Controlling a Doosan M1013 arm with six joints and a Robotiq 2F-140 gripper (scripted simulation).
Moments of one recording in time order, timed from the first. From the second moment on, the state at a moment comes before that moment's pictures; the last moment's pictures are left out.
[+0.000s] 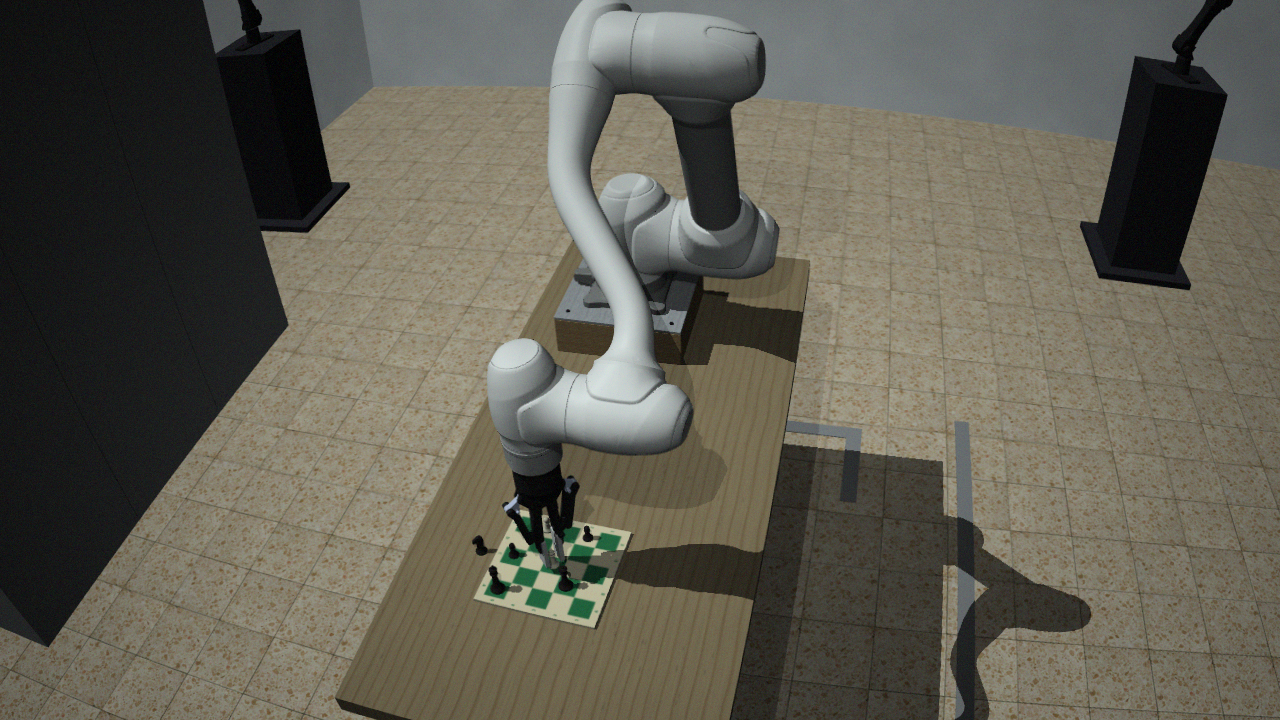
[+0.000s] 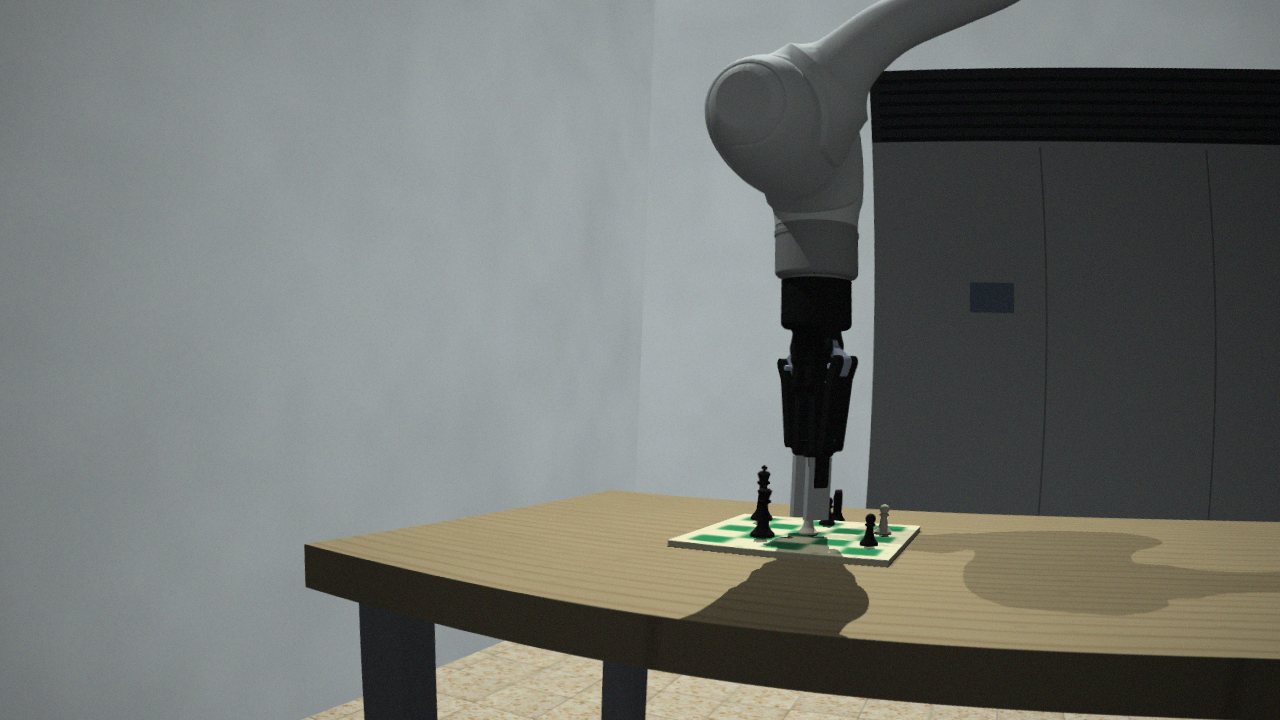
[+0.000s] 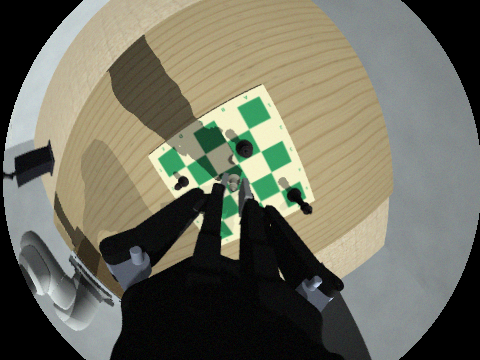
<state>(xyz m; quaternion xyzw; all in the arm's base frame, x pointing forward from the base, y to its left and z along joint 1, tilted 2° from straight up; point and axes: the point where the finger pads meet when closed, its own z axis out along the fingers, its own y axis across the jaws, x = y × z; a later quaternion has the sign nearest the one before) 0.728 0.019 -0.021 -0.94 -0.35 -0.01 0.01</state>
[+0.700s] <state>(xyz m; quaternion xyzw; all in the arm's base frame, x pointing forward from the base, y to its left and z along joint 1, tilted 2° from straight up) 0.731 0.019 -0.008 -0.94 -0.35 -0.02 0.00</state>
